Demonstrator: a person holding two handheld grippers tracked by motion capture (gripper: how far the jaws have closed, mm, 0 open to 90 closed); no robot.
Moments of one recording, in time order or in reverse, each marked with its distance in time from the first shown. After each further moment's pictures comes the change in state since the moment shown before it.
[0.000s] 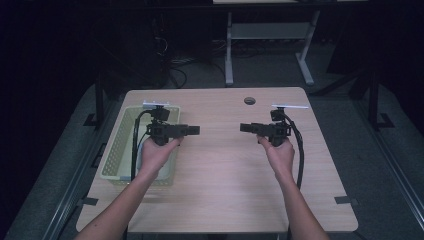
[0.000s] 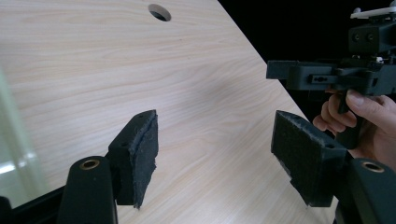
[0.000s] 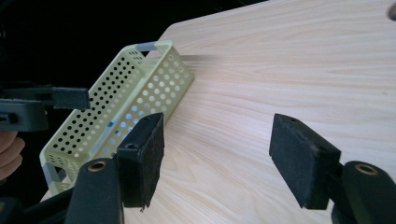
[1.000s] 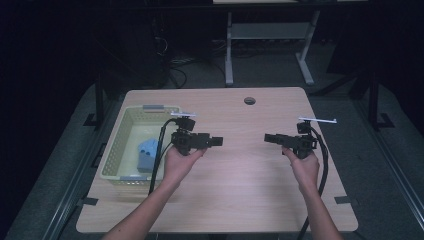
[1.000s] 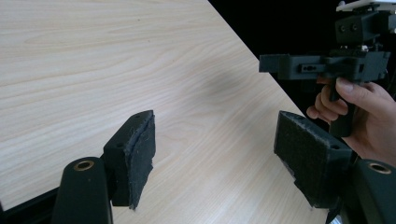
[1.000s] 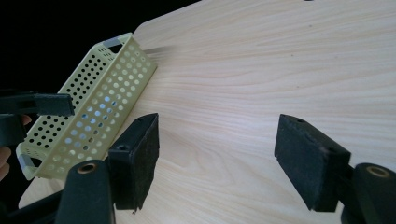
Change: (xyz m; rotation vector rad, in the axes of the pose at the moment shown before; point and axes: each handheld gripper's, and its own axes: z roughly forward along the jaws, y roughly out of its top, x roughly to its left) left arm -0.035 -0.022 0.048 0.043 -0.055 0.066; right arm -0.049 -0.031 -0.050 -0.019 -0.064 0.066
